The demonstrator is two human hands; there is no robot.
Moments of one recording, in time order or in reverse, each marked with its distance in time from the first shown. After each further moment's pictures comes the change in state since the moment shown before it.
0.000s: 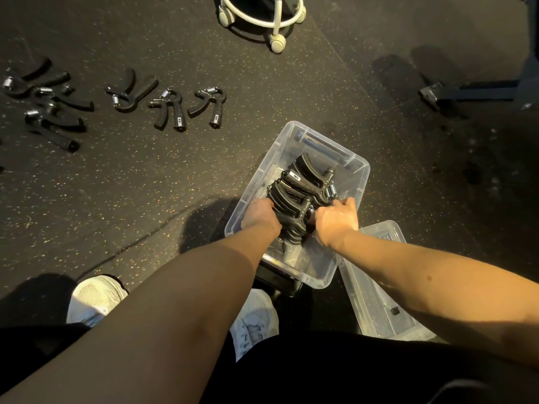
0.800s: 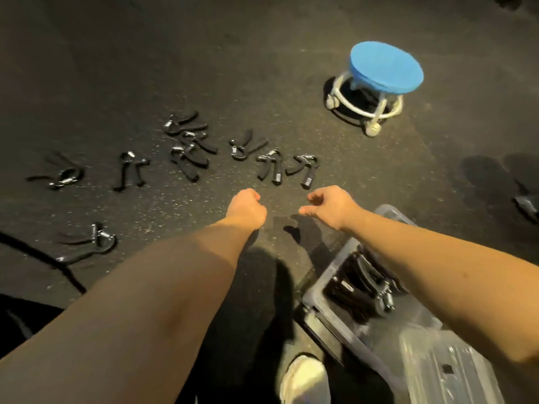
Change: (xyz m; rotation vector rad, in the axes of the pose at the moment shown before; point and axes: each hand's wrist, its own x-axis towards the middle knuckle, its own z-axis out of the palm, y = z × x) left_hand 0.025 -0.108 -0.238 -0.261 0.353 -0.123; right_hand 0.058 -0.126 -0.221 0.855 0.077 -0.409
